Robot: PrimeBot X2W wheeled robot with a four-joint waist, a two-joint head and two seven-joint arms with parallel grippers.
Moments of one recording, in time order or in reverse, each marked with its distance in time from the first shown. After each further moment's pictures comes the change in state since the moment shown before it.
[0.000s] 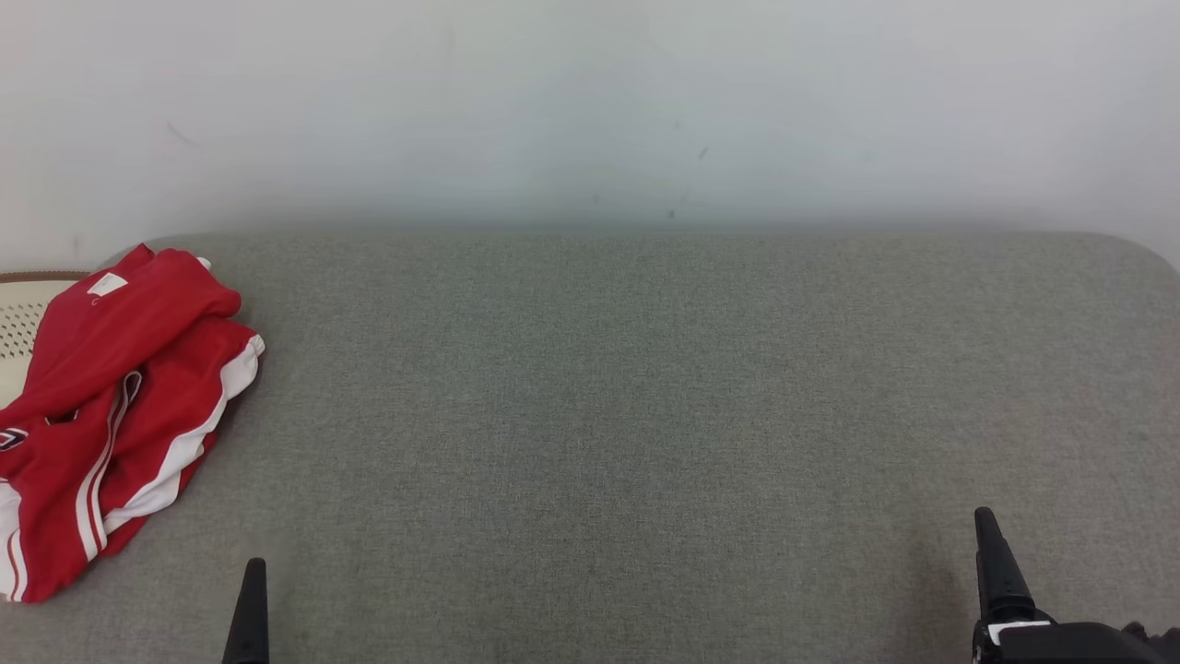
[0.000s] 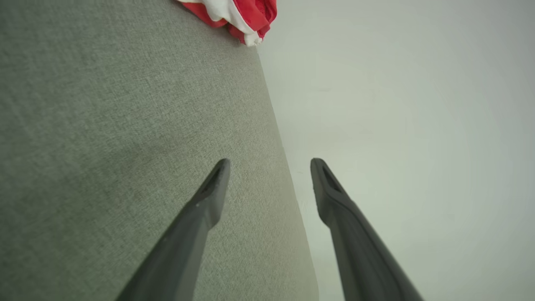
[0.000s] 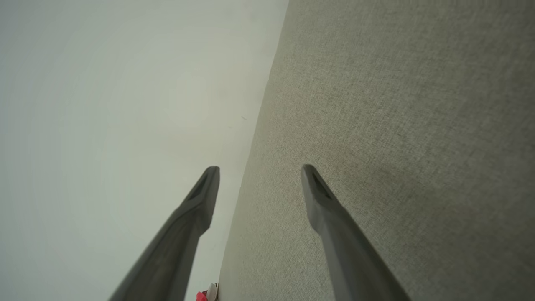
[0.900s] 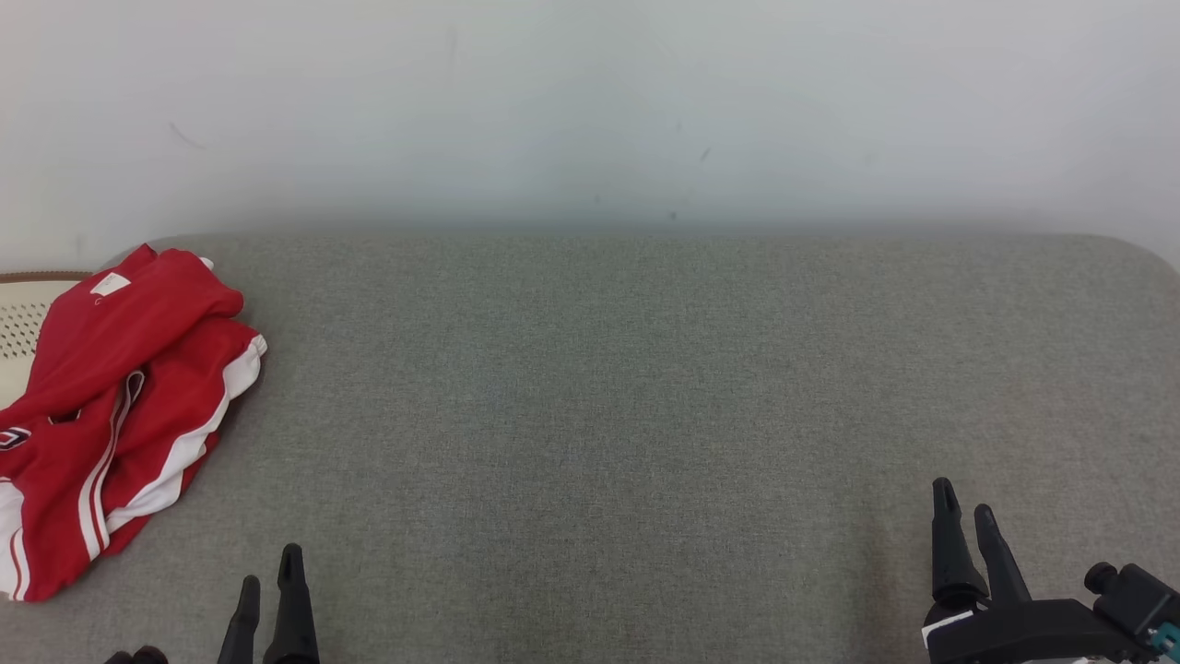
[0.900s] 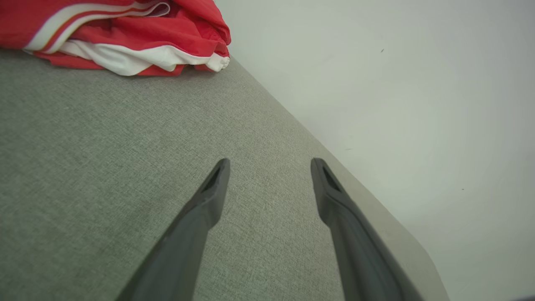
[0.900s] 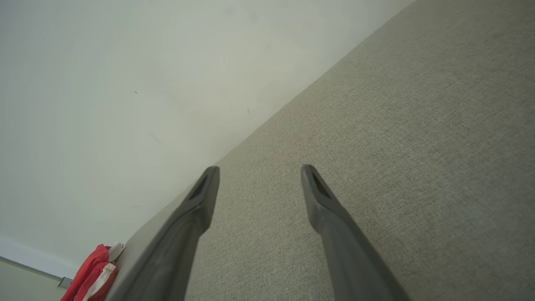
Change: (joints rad) left arm 0.020 0.002 -0.063 -0.089 0.543 0.112 -0.095; right arm 0.000 -0.007 0.073 -0.064 -0.573 0.000 -0.096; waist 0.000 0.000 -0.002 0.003
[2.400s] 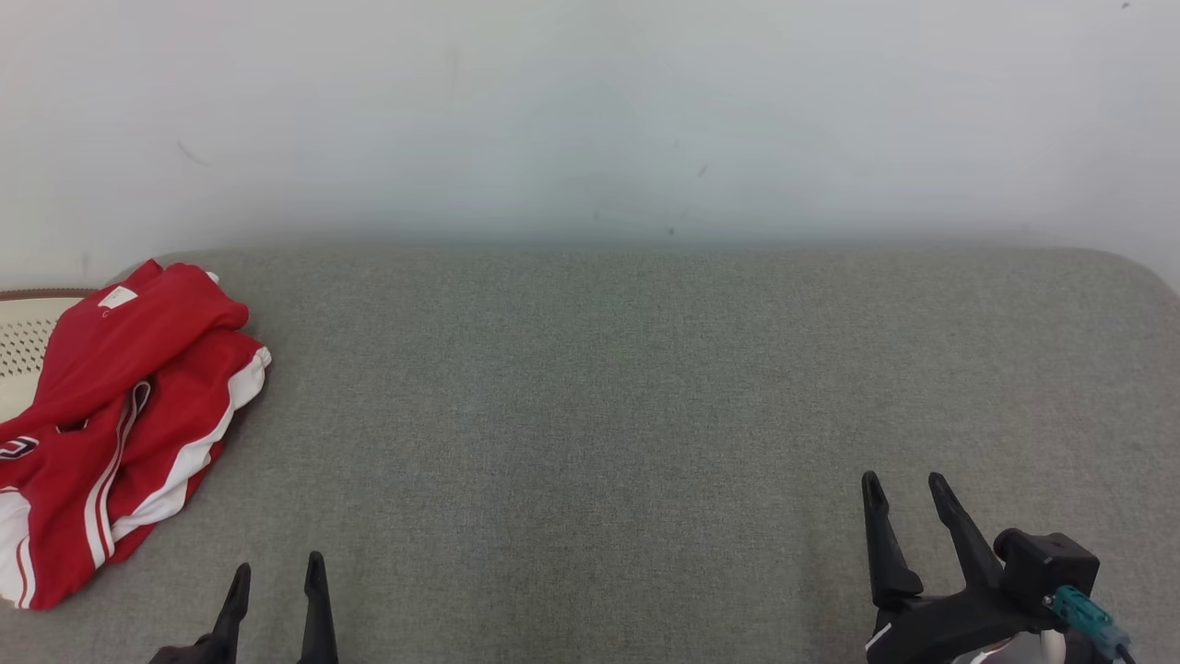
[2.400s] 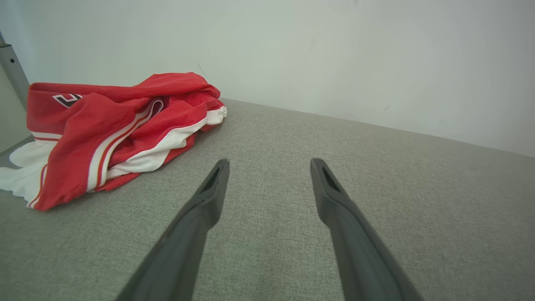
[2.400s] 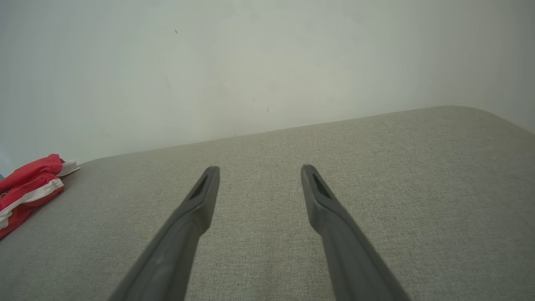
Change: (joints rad) left arm 0.016 0.077 -0.098 -0.016 0.513 0.137 -0.080; right arm -0.009 -0.007 0.082 -0.041 -0.499 0.000 -0.009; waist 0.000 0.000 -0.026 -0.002
